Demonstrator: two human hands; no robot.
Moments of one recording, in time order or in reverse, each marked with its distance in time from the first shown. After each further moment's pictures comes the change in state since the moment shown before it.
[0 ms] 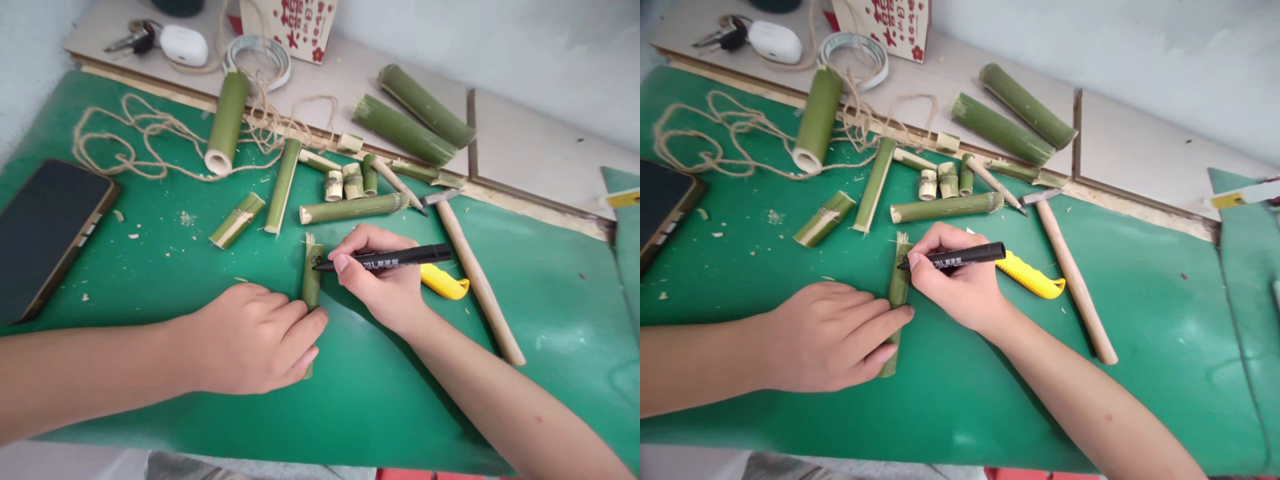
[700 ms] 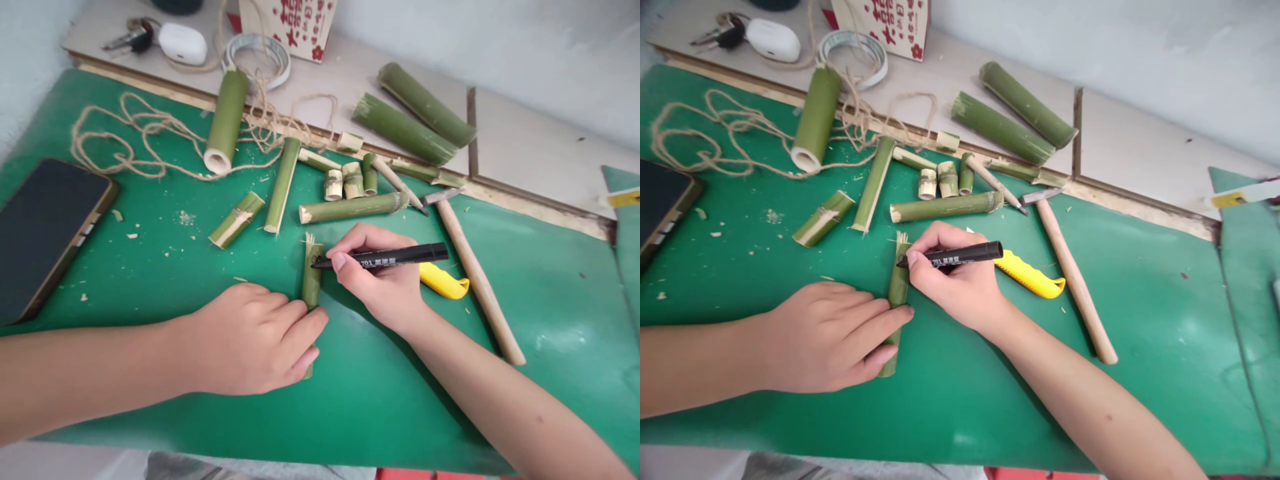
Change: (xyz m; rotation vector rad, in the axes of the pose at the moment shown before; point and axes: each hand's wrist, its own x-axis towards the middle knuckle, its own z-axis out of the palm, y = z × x) left_hand 0.000 0.000 -0.001 0.000 -0.016 0.001; right_hand 0.001 -0.001 0.000 -0.052 0.007 0.022
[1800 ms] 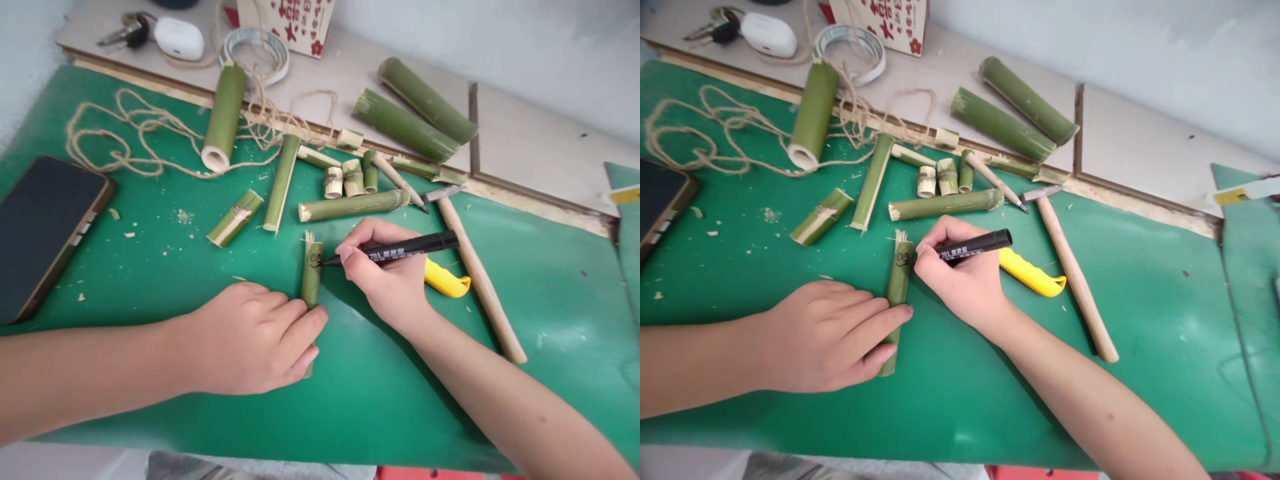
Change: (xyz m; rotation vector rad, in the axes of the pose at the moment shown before) left_hand 0.001 -0.001 -0.001 0.002 0.000 0.007; right_hand 0.000 0.003 0.002 0.048 0.124 0.122
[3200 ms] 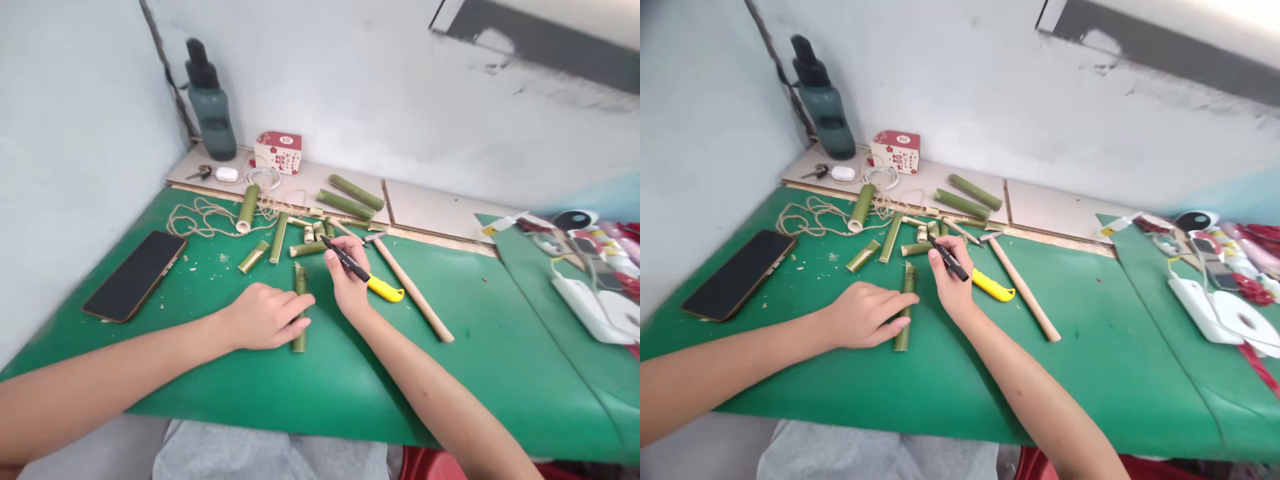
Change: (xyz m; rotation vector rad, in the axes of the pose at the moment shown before) left_hand 0.003 -0.007 -0.002 0.057 0.108 0.035; right_hand -0.004 0.011 0.005 0.029 0.305 -0.340
